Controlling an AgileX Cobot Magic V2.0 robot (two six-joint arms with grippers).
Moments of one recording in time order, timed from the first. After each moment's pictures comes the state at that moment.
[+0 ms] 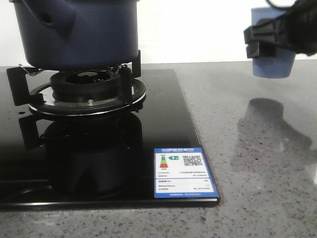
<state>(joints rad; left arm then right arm) -0.18 1.08 -0.97 -0.34 0.00 0.23 0.24 1.47 -0.82 0.48 -0.19 -0.50</state>
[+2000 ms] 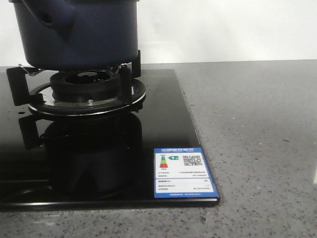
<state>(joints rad) -0.18 1.08 -0.97 -0.34 -0.01 0.23 0.65 1.73 -1.56 -1.12 0.29 -0.54</state>
